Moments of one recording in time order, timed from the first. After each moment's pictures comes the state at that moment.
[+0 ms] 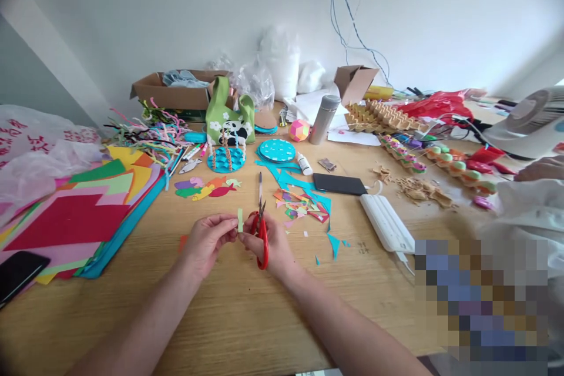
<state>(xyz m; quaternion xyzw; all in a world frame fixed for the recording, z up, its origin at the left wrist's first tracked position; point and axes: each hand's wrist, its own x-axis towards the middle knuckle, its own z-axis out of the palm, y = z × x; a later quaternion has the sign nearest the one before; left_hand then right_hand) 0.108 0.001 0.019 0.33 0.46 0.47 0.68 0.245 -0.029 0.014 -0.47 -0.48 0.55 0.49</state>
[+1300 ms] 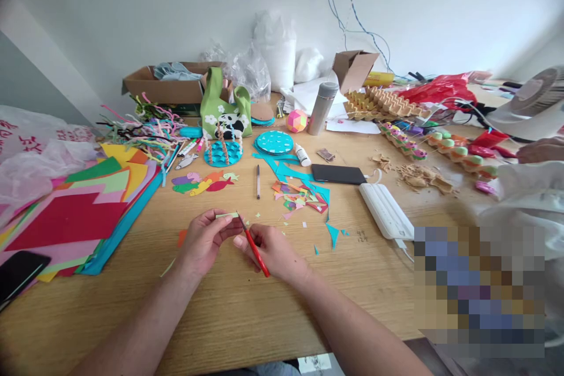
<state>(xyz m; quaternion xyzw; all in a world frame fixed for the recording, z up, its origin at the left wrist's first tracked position) 0.106 -0.005 0.008 0.30 0.41 0.49 0.71 0.260 -0.043 0.006 -0.52 -0.60 0.53 0.29</state>
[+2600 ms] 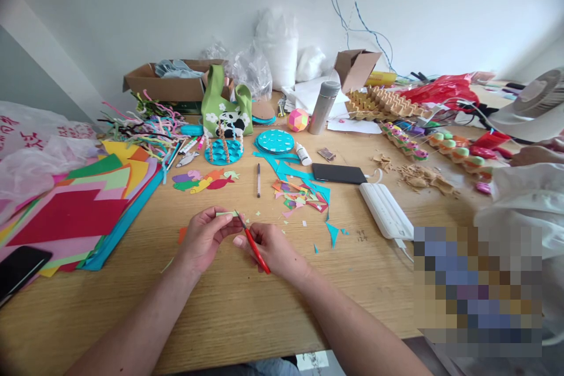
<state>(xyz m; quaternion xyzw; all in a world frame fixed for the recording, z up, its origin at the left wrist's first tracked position) 0.104 -0.005 0.009 0.31 0.40 0.49 0.71 0.261 -0.044 0.006 -0.53 -0.57 0.56 0.29</state>
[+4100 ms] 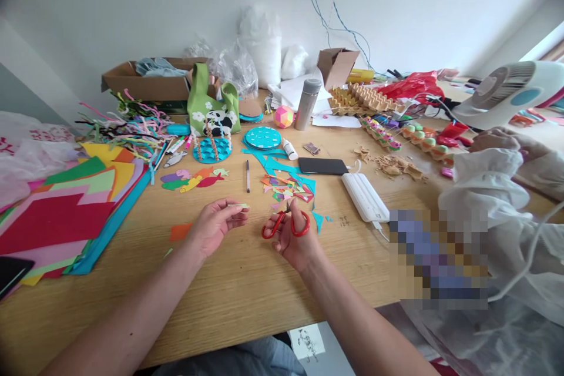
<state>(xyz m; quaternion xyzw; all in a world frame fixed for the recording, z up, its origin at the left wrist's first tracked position) 0.128 0.006 0.008 0.33 0.40 0.41 0.75 0.294 -0.062 0.020 -0.49 -0.13 0.69 0.52</state>
